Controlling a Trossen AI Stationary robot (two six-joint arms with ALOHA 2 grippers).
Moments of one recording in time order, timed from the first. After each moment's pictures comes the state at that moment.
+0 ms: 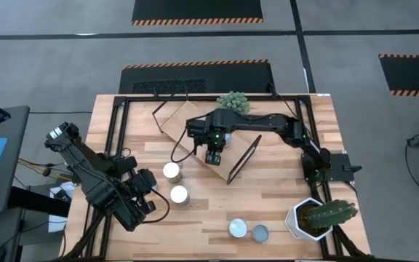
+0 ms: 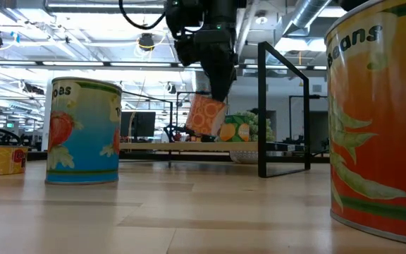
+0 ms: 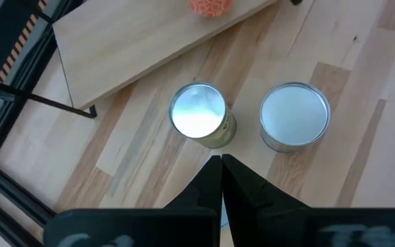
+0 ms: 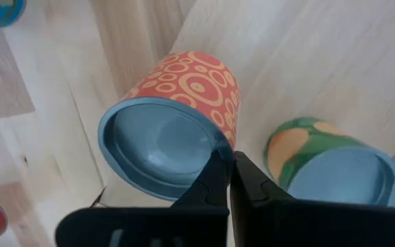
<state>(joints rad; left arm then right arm) -0.78 1.51 1.50 -1.57 -0.61 -1.20 -0.11 2.25 2.19 -1.41 -0.03 0.08</state>
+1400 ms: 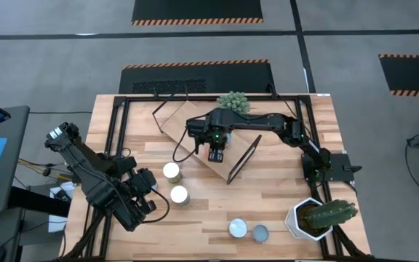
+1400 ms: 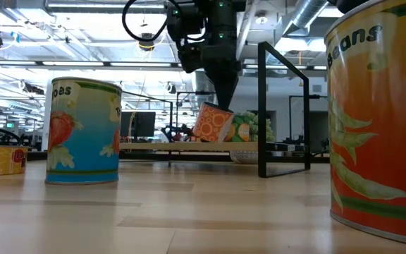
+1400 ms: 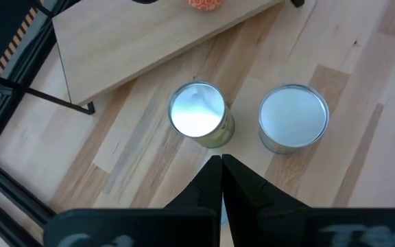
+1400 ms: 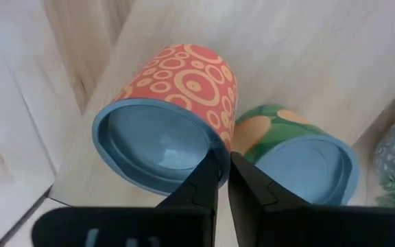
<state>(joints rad) -0.78 1.51 1.50 -1.57 -0.61 -1.23 -0.13 2.26 2.19 -1.45 0.06 0.02</state>
